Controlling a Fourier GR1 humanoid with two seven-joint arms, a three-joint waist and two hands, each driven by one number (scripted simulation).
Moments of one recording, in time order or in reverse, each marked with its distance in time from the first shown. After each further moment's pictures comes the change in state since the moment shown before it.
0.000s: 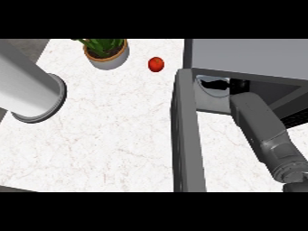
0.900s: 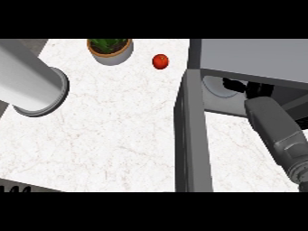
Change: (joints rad) left arm -0.053 0.009 0.006 0.031 -0.005 -0.012 0.009; right arm 0.003 -0.087 0.015 0.122 0.095 -0.354 0.152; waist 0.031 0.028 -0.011
